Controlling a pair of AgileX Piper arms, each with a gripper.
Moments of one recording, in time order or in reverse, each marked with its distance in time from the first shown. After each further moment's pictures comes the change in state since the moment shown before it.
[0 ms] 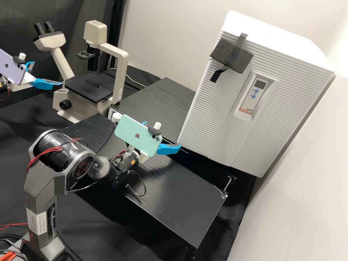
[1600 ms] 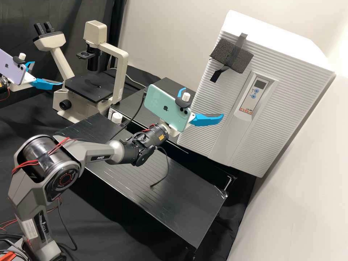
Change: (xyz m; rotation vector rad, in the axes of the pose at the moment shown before) left arm 0.000 0.000 0.000 0.000 0.000 0.000; right arm 0.029 0.128 -0.054 -0.044 0.098 0.330
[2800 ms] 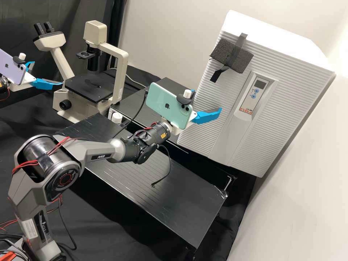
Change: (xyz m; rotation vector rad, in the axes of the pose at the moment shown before) left arm 0.000 0.000 0.000 0.000 0.000 0.000; right arm 0.003 0.003 -0.001 -0.037 -0.012 -0.004
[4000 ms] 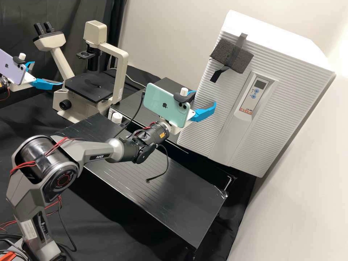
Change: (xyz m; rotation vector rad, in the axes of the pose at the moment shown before) left arm 0.000 0.000 0.000 0.000 0.000 0.000; right arm -0.004 0.002 -0.002 -0.048 -0.007 -0.009
